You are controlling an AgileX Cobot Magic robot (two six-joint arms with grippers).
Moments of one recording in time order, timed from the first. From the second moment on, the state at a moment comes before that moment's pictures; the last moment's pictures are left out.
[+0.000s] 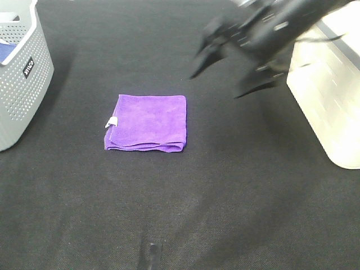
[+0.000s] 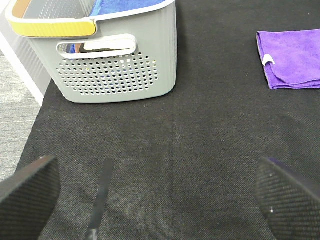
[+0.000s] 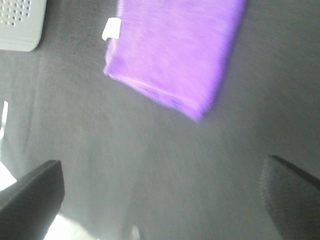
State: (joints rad) left arm 0.04 -0.01 -0.50 0.02 1.05 0.07; right arm 0.26 1.95 -1.49 0.67 0.94 -0.29
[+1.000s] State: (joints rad) left arm 0.04 -0.01 -0.50 0.02 1.05 0.07; right arm 0.32 2.55 -1.97 0.89 0.92 -0.29
